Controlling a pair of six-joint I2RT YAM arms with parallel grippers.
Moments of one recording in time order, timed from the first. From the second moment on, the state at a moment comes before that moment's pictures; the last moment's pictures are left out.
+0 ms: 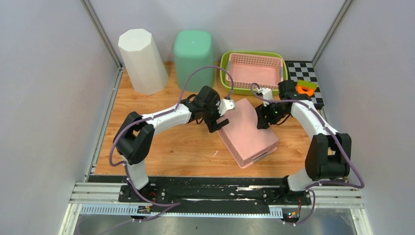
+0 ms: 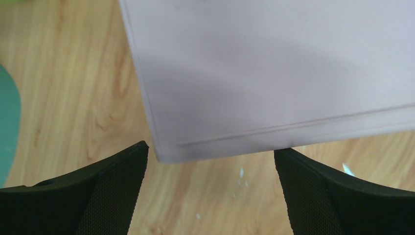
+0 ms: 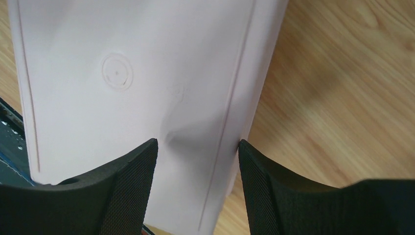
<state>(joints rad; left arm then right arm) -0.70 1.77 1.21 -0.31 0.26 0.50 0.10 1.52 1.12 -0.79 -0.50 -0.49</state>
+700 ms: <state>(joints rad) -0.93 2.18 1.78 -0.43 0.27 0.26 -0.27 1.23 0.92 -0.88 -0.34 -0.69</state>
